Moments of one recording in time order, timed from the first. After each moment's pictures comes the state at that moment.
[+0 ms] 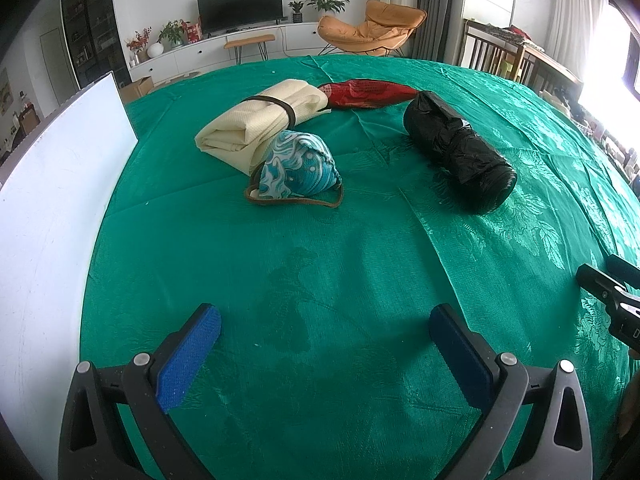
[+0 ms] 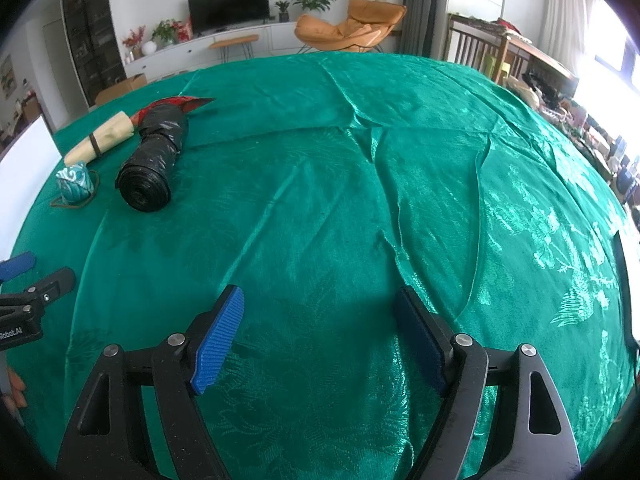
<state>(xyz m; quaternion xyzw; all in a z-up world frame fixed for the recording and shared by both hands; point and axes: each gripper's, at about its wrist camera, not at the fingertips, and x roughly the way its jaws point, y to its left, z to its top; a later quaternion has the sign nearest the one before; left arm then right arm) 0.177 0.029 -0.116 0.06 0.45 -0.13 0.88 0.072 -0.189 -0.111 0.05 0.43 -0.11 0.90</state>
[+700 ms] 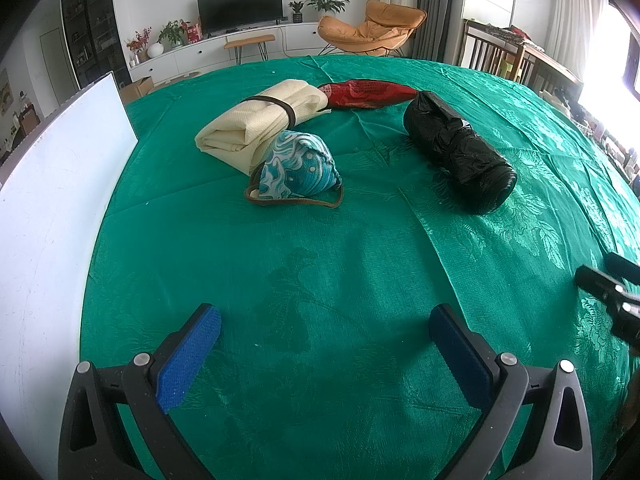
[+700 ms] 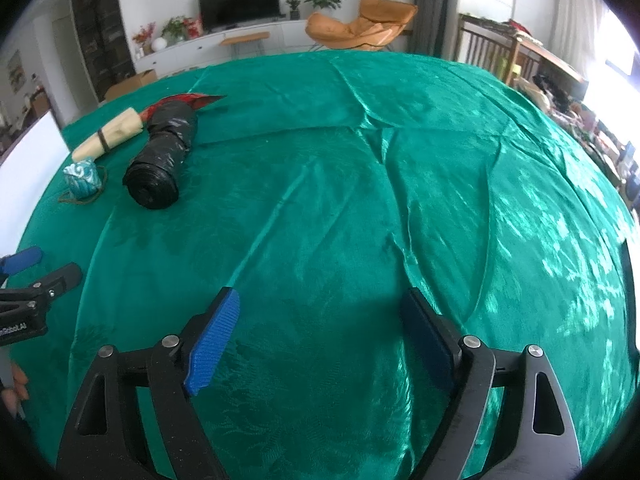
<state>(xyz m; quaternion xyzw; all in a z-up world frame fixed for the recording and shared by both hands) 0.177 0.029 -0.116 0.06 0.45 -0.13 0.88 0.077 -0.190 -0.111 0.05 0.43 -0.08 0.90</state>
